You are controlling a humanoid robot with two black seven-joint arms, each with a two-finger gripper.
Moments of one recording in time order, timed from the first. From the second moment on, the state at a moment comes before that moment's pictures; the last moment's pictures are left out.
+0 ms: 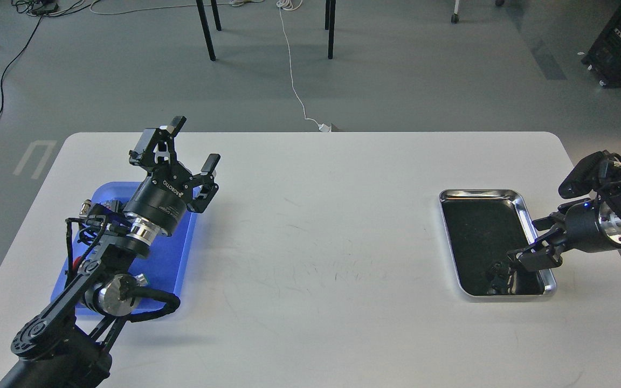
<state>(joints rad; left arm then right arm) -0.21 0.17 -1.19 -1.25 0.67 -0.26 -0.33 1.43 -0.77 -0.78 1.11 -1.61 0.12 0.49</state>
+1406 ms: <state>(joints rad) -0.19 0.17 -1.19 -1.26 0.67 -0.26 -0.33 1.35 -0.58 -0.87 1.03 -1.54 0.11 0.49</state>
